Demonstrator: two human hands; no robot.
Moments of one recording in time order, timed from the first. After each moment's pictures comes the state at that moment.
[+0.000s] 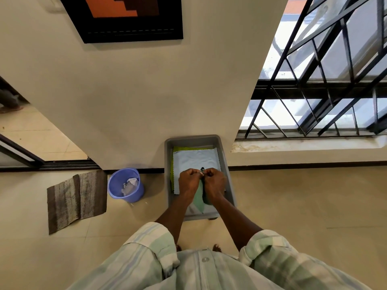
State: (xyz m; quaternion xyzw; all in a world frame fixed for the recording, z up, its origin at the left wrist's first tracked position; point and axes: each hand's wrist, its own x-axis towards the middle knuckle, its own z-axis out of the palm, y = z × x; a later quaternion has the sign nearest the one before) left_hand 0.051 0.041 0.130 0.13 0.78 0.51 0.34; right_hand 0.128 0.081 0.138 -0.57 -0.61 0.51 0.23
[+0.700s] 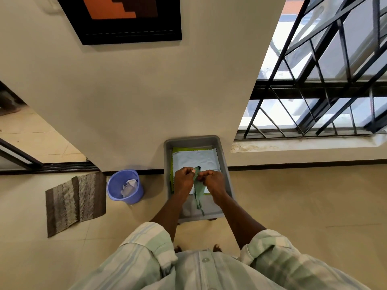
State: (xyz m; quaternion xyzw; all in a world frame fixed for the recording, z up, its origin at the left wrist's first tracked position) left_hand 0.031 0.036 0.129 0.15 0.77 0.51 0.34; right_hand 0.131 0.088 0.139 -0.55 -0.55 0.61 0.19
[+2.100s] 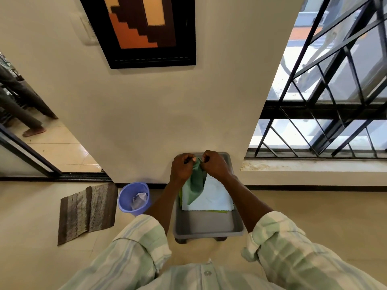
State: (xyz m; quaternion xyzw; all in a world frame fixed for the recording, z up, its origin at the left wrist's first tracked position) left_hand -0.031 0.052 0.200 0.33 0.75 0.53 0.20; right_hand 0.077 0.148 0.228 -0.38 -0.81 0.42 0.12
